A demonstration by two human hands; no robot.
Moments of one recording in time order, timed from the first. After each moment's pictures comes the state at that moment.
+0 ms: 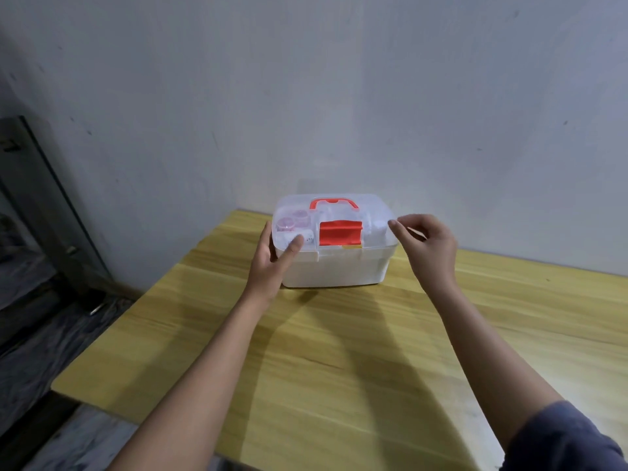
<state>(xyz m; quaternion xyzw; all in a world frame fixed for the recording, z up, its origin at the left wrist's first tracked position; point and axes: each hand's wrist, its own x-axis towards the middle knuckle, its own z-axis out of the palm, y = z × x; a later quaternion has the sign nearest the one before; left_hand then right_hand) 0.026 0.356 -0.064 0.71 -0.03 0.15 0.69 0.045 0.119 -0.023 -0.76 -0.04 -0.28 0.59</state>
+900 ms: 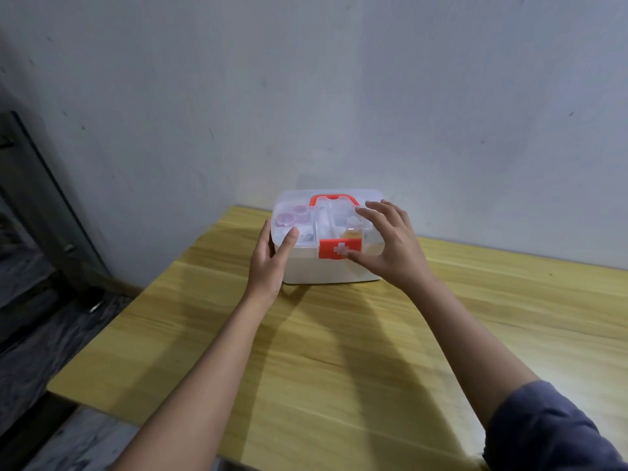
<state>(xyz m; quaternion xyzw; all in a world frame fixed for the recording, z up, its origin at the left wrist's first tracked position) 0.033 0.351 -0.068 0.68 -0.02 0.18 0.72 0.054 0.140 -0.037 -0.90 -0.22 -0.26 0.27</state>
